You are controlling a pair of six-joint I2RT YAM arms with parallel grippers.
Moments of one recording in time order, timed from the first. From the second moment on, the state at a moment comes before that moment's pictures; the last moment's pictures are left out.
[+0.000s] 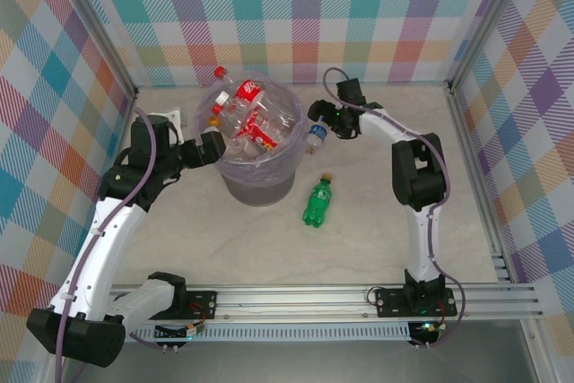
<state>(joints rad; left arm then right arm) -0.20 1.02 1.15 -0.73 0.12 -0.42 0.33 2.20 1.72 -0.39 -0.21 0.70</state>
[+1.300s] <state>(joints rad) -0.10 1.17 1.49 -0.68 0.38 -0.43 0.53 1.34 1.48 -0.53 -0.24 0.28</state>
